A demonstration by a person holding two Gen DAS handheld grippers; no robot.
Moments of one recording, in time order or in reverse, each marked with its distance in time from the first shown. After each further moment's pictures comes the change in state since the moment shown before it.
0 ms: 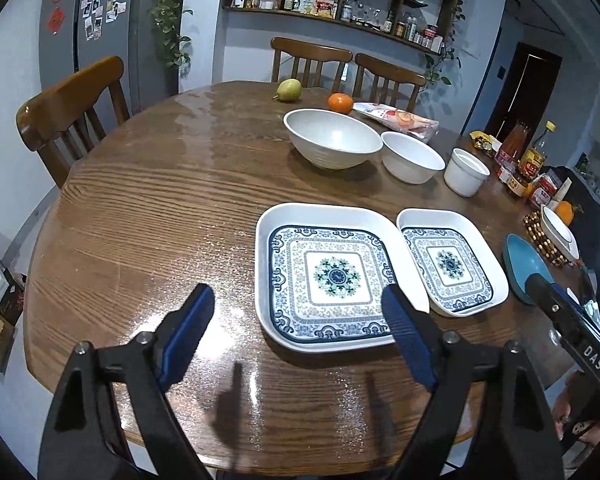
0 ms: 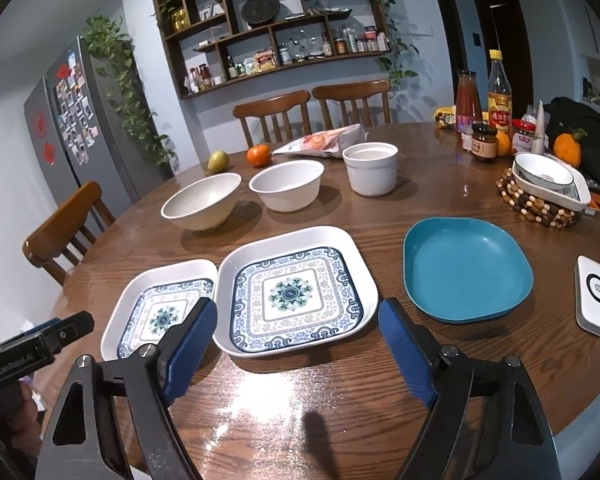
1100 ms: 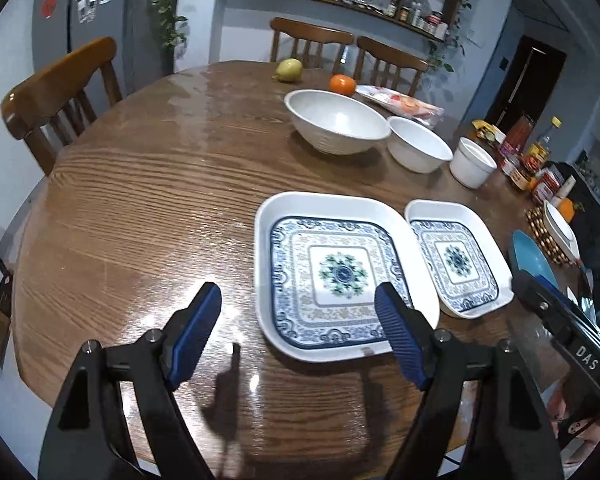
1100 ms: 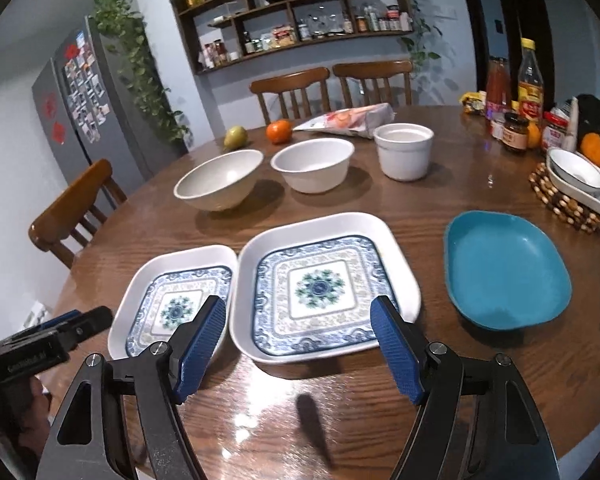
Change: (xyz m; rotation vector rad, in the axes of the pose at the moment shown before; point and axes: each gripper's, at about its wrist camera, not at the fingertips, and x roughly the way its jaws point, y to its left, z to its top) left arm 0.017 0.007 0.008 -0.021 0.068 -0.011; right arm 0.021 0.013 0.007 -0.029 0.089 0.043
